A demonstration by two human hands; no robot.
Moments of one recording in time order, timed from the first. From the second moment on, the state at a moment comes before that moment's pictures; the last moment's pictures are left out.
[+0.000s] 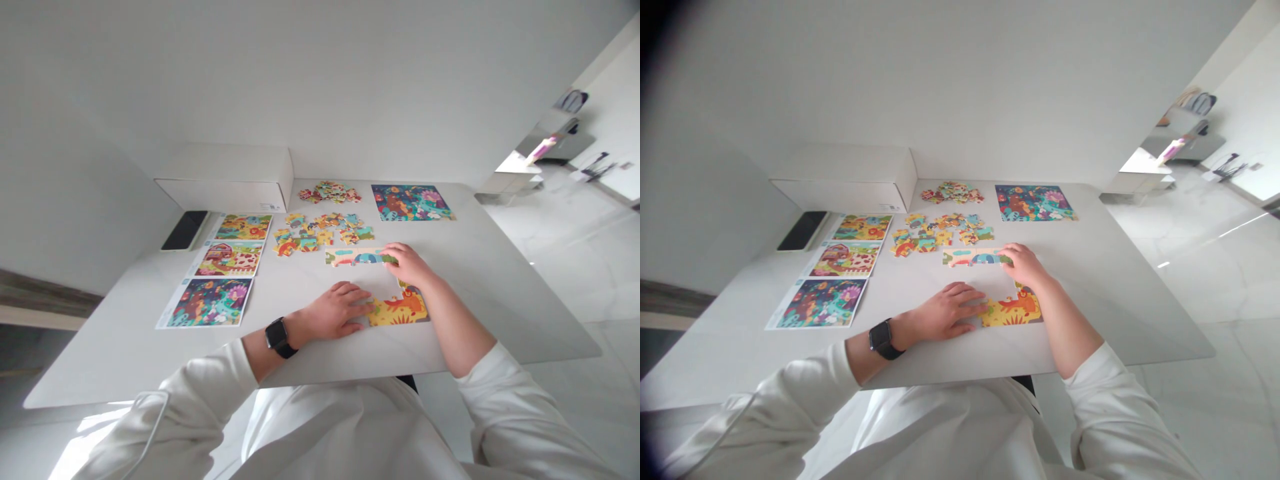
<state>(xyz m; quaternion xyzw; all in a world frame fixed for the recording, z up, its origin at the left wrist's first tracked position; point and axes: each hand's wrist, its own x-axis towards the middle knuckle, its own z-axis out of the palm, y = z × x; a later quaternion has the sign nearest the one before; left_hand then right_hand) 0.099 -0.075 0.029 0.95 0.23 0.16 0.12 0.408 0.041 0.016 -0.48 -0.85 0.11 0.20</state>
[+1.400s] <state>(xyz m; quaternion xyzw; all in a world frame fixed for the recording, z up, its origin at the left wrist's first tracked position) 0.068 -0.039 0.025 0.83 0.48 0.27 0.11 0.408 0.042 0.027 -0.55 -0.78 0.09 0.28</state>
